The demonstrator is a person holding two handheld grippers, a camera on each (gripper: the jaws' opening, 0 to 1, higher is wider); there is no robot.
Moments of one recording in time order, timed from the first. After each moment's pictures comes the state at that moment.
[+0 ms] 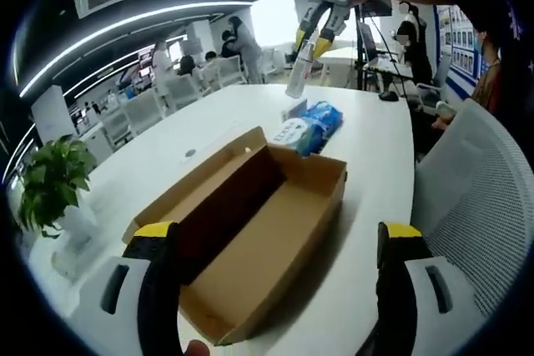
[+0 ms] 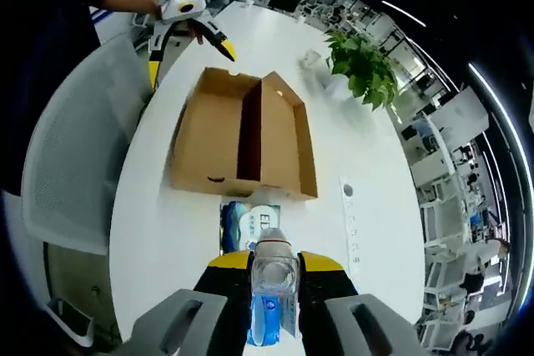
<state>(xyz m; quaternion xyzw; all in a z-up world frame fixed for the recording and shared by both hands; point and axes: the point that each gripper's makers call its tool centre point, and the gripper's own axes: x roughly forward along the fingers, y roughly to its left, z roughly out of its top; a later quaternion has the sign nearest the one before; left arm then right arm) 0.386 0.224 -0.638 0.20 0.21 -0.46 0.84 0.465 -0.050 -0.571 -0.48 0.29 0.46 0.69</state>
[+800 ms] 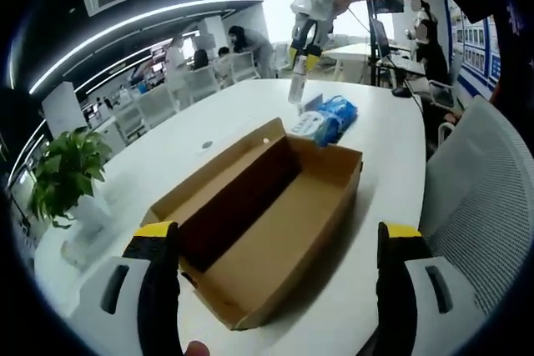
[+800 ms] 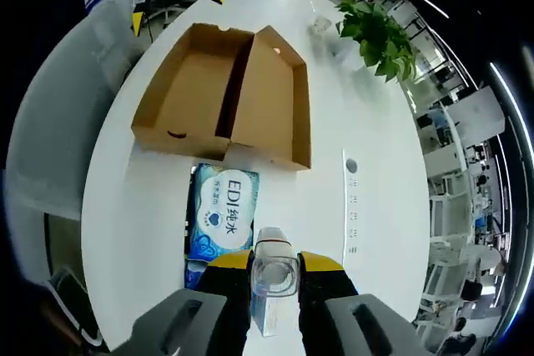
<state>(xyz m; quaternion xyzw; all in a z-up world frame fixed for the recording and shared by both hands) 0.394 0.249 -0.638 0.21 0.21 -0.42 0.86 0.537 -0.075 -0.621 -0.51 0.34 0.45 0.65</state>
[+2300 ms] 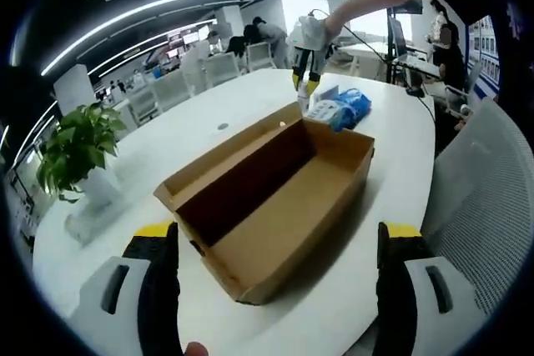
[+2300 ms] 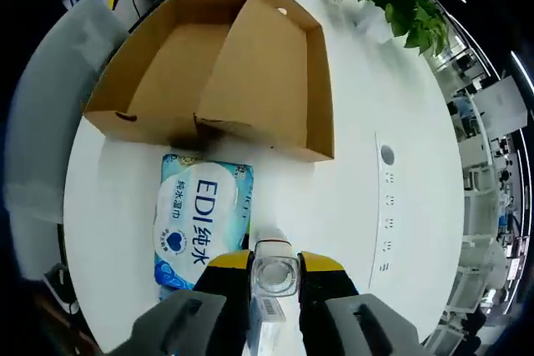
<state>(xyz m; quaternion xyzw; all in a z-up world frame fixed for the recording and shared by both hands) 0.391 0.279 -0.649 0.19 0.24 -0.38 0.87 0.573 -0.053 -0.710 -0.50 0.39 0.48 0.60</state>
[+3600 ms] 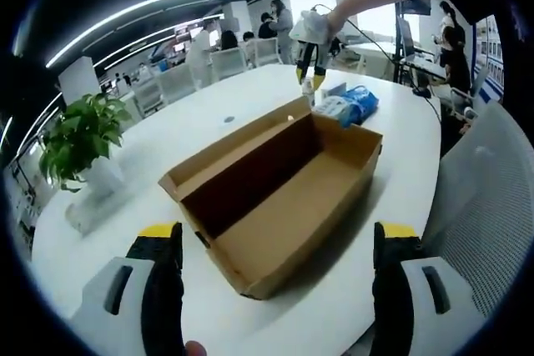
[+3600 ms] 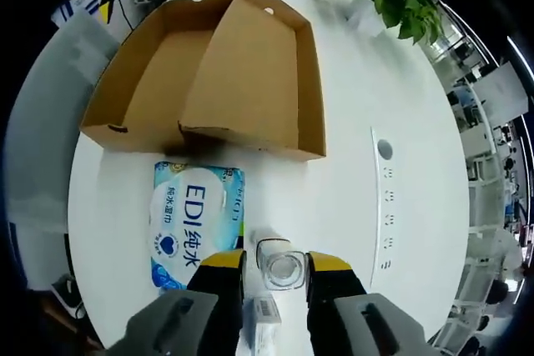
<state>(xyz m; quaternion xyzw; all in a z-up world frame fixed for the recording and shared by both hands) 0.395 0.289 -0.654 0.18 0.25 -0.37 0.88 0.571 -0.048 -0.697 -0.48 0.41 0.48 0.61</state>
